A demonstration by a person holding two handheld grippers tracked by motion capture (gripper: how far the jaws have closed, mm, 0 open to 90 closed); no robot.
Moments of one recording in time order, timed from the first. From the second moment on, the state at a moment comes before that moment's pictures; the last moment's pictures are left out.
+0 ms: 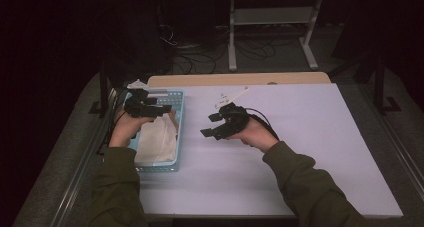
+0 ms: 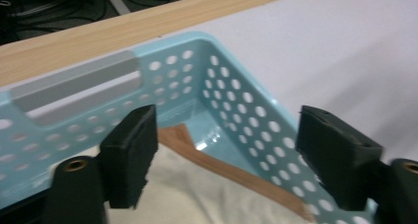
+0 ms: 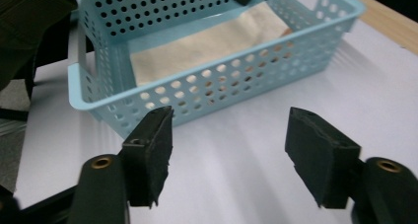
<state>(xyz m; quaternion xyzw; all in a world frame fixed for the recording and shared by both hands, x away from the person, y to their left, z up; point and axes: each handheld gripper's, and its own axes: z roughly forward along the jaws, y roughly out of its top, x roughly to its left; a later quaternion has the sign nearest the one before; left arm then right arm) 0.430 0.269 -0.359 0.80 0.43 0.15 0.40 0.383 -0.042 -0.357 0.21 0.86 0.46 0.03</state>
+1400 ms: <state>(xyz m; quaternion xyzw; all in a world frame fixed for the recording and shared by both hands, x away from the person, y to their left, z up) 0.340 0.210 -0.364 0.82 0.30 0.13 0.47 0.329 -0.222 -0.380 0.30 0.83 0.46 0.11</state>
